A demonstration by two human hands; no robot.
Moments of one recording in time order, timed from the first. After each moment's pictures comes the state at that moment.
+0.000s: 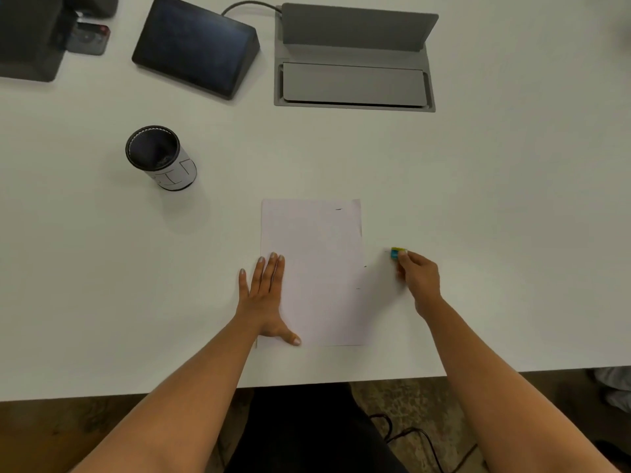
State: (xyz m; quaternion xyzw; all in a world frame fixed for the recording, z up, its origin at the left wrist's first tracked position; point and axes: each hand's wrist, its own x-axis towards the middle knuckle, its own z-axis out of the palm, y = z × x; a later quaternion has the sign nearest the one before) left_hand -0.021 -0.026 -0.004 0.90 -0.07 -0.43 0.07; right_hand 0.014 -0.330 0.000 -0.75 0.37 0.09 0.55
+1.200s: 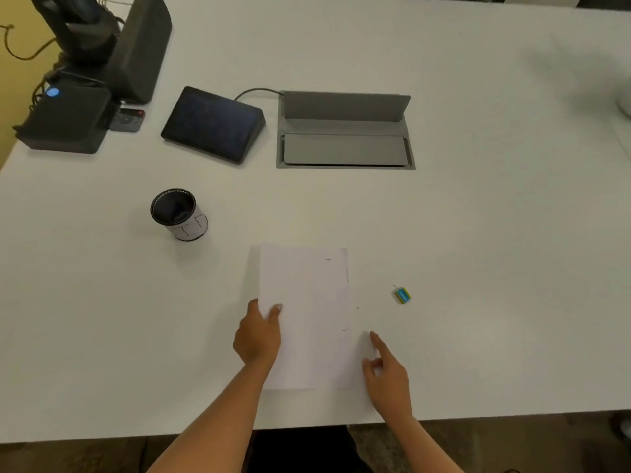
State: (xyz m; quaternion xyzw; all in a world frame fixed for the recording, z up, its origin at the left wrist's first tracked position) left_hand -0.018 -0.059 0.025 0.88 0.34 -0.11 0.32; right_hand -0.100 -0.287 0.007 -0.87 0.21 0.14 0.41
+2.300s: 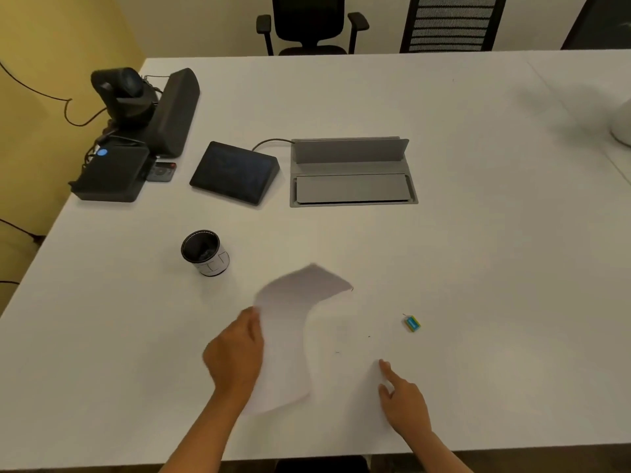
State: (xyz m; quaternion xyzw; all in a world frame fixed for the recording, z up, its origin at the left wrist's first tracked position) left_hand -0.017 -0.008 0.122 0.97 0.13 0.13 0.18; right_hand -0.083 -0.296 0.027 -0.91 0.15 0.25 0.28
